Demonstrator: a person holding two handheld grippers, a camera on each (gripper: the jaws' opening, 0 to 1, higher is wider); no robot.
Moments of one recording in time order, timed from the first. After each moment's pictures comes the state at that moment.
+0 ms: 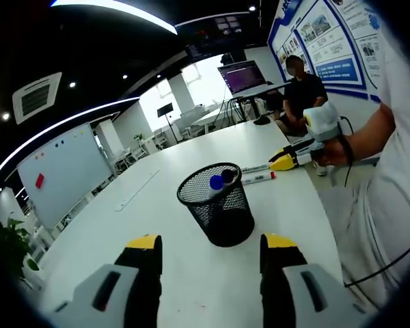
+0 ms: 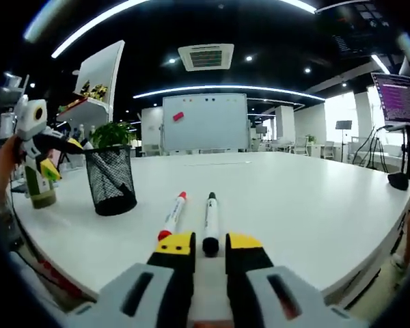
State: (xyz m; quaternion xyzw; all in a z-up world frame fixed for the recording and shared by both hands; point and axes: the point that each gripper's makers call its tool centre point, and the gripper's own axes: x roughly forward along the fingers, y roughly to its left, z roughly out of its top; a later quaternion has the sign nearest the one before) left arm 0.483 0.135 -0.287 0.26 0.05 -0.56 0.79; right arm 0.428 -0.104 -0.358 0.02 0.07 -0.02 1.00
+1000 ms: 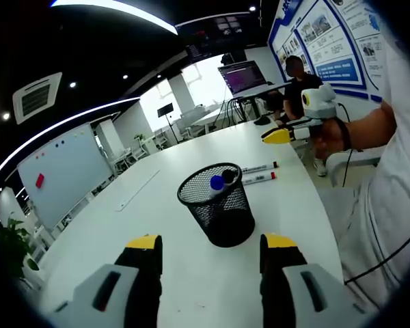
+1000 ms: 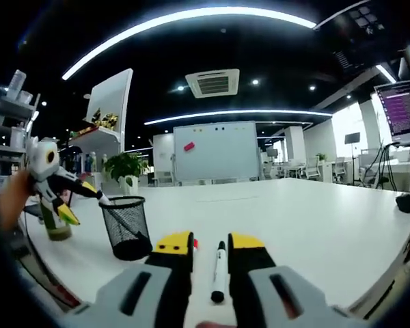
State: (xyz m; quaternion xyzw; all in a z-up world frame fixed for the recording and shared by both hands) left arm 0.483 0.134 -0.287 0.26 0.05 -0.56 0.79; right arm 0.433 -0.098 -0.280 0.03 -0.02 0.02 1.00
